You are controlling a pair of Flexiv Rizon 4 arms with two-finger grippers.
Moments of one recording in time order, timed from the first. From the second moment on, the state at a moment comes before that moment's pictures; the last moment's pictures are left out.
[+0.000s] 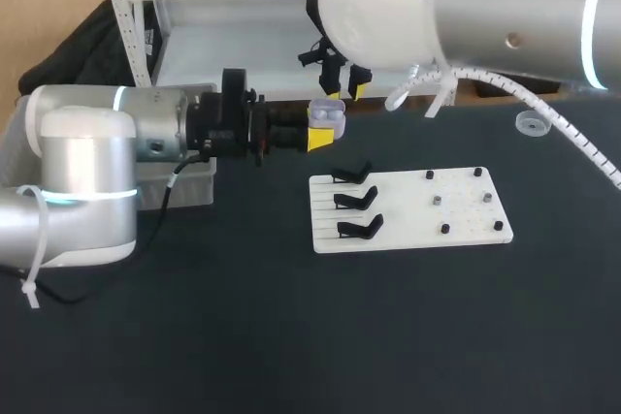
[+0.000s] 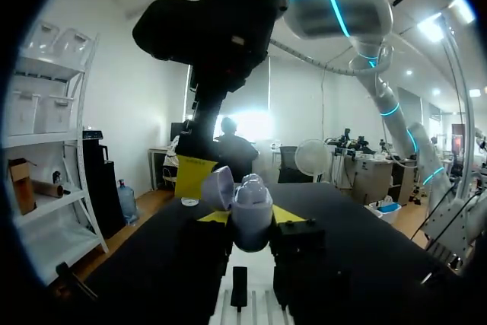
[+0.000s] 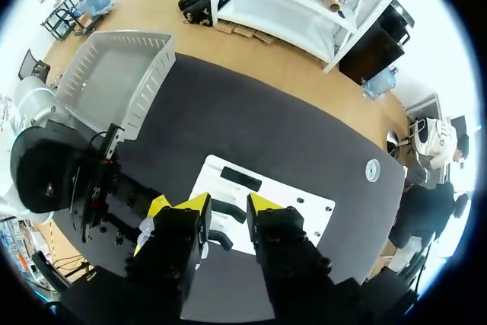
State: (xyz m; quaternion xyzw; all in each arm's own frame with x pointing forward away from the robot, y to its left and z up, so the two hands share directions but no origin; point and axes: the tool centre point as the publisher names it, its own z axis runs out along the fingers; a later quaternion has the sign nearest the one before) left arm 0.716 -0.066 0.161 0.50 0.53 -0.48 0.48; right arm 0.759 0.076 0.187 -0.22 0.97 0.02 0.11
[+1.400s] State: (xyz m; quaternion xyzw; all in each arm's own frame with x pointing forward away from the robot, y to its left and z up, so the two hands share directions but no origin) left arm 0.766 0.085 0.197 0.51 0.57 -0.38 0.53; right arm 0.682 -0.006 0.205 -0.11 0.97 0.12 0.16
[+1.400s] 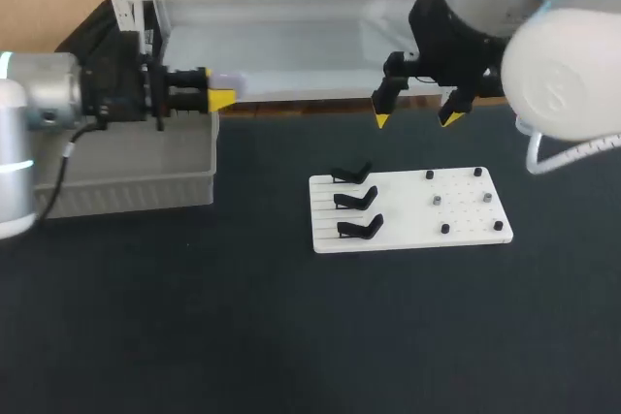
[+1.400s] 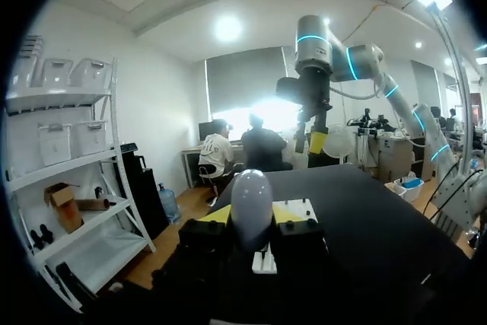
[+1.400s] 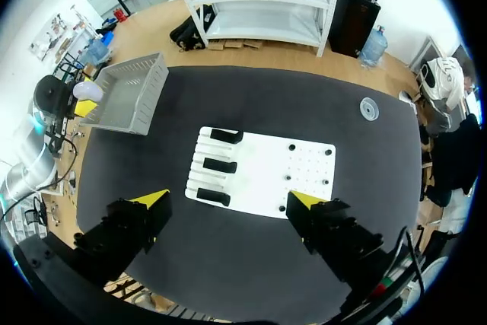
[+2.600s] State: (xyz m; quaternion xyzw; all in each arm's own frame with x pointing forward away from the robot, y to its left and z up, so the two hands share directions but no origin) left arm 0.806 0.220 0.075 0.45 0.69 -0.36 0.43; right arm 0.681 -0.006 0.204 -0.10 0.97 0.13 0.21
